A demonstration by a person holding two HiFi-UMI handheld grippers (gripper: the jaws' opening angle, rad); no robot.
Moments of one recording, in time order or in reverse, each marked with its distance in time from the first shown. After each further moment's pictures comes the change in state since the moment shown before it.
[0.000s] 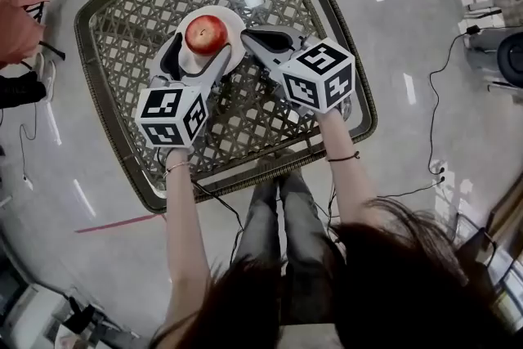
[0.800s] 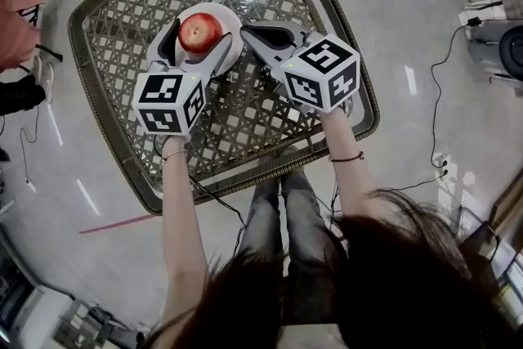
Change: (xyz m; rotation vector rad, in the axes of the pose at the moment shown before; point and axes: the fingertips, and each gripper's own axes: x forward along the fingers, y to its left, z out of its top) left arm 0.026 0.001 0.003 0.088 0.040 -0.038; right arm -0.003 -0.007 -0.001 -0.002 -0.001 -0.011
